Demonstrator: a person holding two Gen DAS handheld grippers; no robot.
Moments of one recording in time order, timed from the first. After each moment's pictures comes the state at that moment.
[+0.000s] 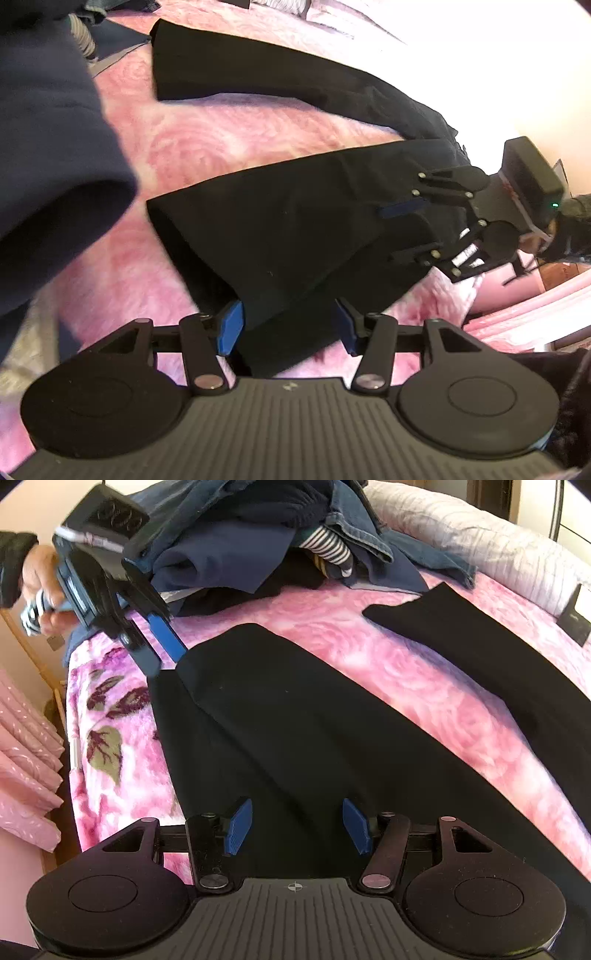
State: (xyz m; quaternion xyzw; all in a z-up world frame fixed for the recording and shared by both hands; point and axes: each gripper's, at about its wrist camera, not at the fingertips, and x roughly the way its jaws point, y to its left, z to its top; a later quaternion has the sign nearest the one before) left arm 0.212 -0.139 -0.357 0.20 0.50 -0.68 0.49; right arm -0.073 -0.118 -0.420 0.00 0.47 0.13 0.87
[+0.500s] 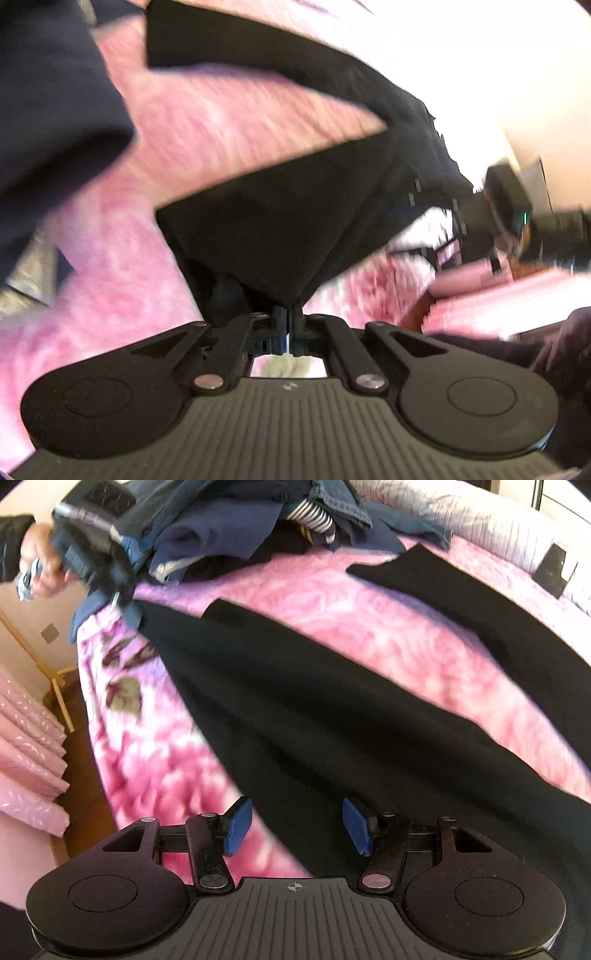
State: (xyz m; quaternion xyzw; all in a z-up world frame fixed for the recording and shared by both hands) left arm 0.228 -0.110 -0.331 0.19 0.55 -0.67 0.46; right arm -0.138 -0.124 -0.415 0.02 0.51 0.11 0.85
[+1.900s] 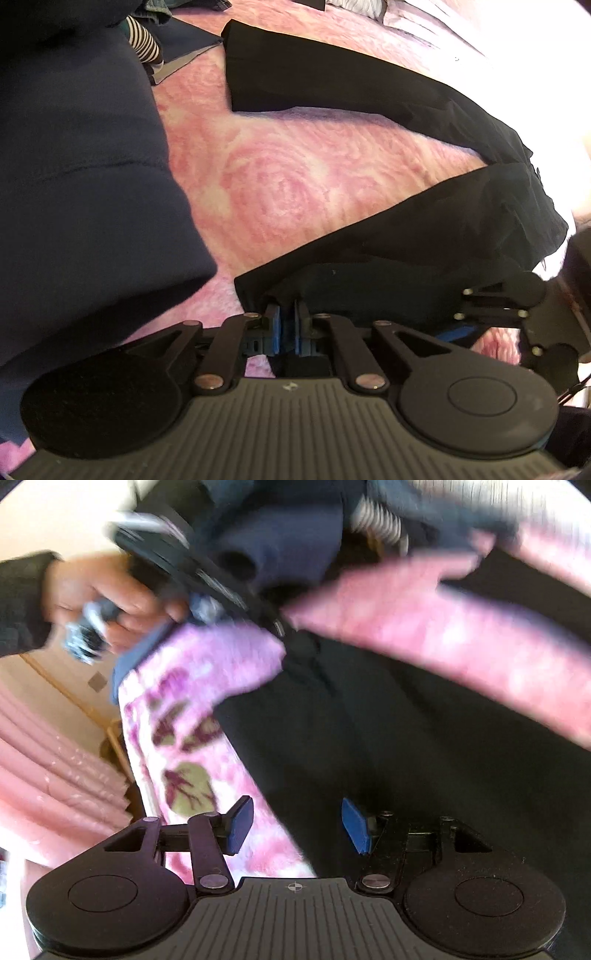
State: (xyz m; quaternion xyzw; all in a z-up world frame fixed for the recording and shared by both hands) left arm 0.232 -0.162 -0.353 0.24 0.52 -0.59 0.57; right arm -0.045 -0.072 -0.448 0.15 0.49 0.18 0.84
